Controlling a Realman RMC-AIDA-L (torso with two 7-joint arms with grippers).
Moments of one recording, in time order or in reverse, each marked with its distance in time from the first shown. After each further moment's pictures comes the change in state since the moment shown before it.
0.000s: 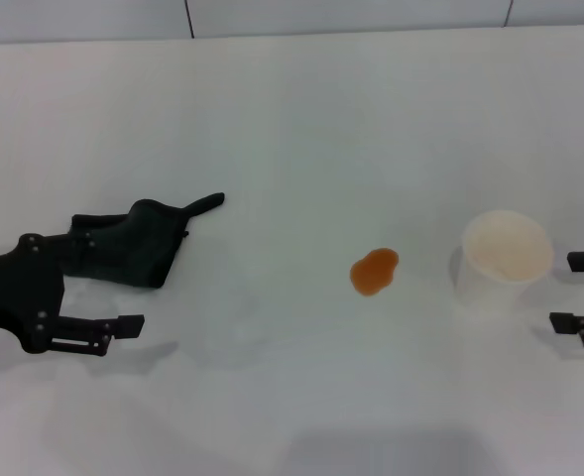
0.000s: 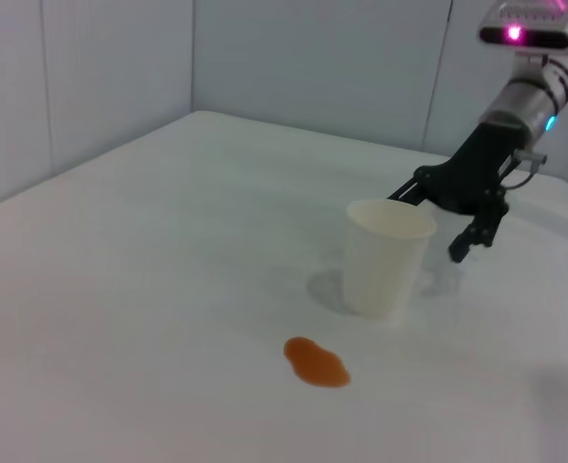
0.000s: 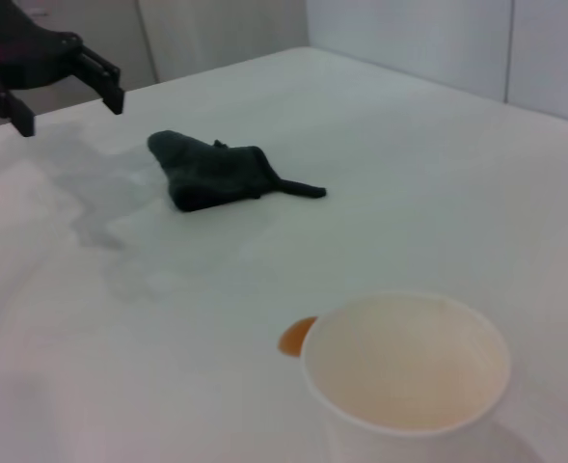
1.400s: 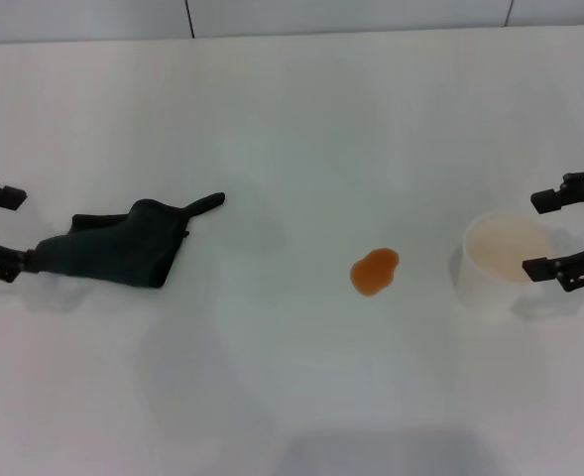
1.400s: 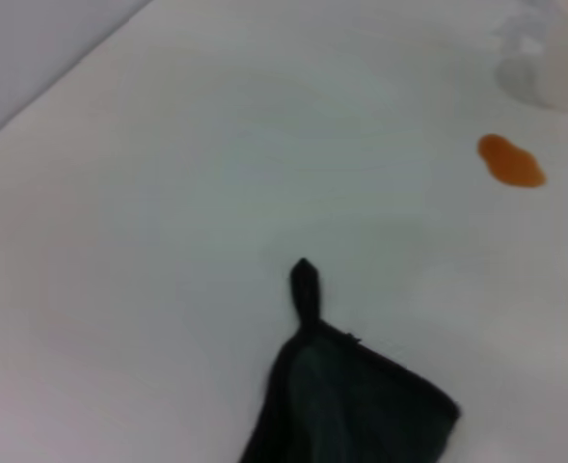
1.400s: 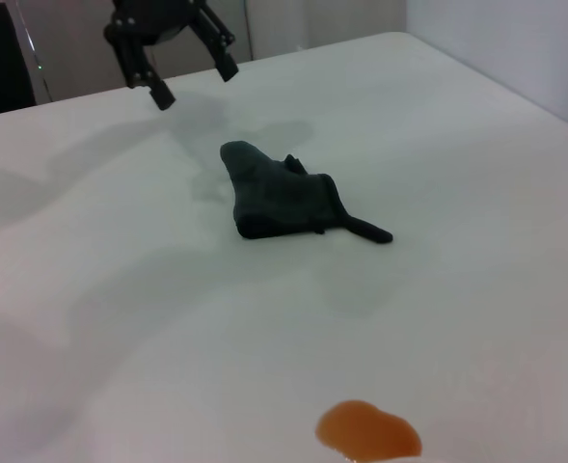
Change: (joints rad) left arm -0.119 0.026 0.040 0.375 0.317 -0.022 -0.342; right arm 0.205 0.050 0.102 -0.267 -0.238 -0.226 0.232
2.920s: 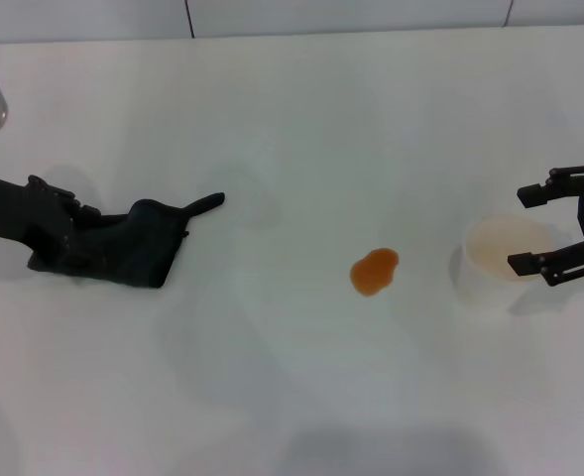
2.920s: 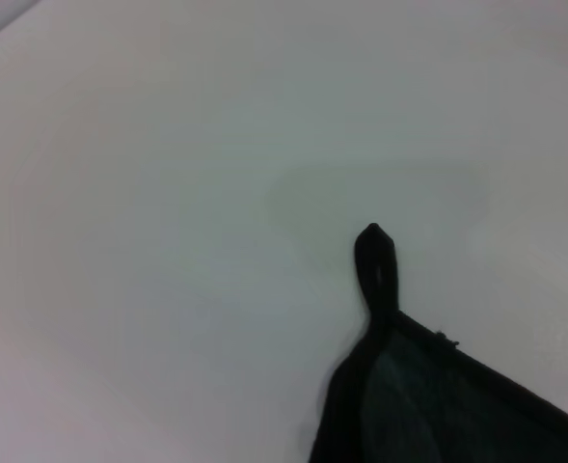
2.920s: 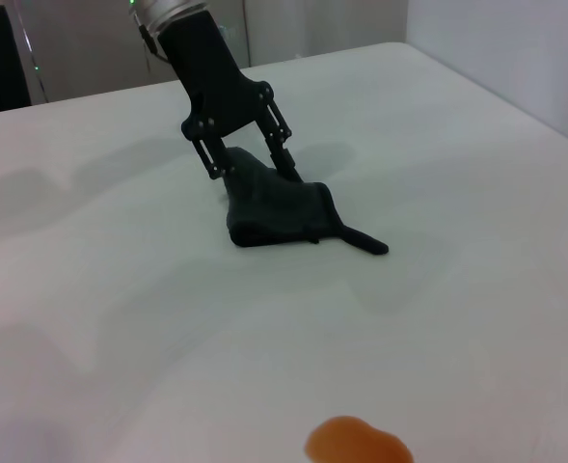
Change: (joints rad) left arm -0.121 -0.041 0.111 -0.377 0.078 -0.418 0.003; right arm 0.006 0.017 -0.012 0.012 0.001 0.040 -0.025
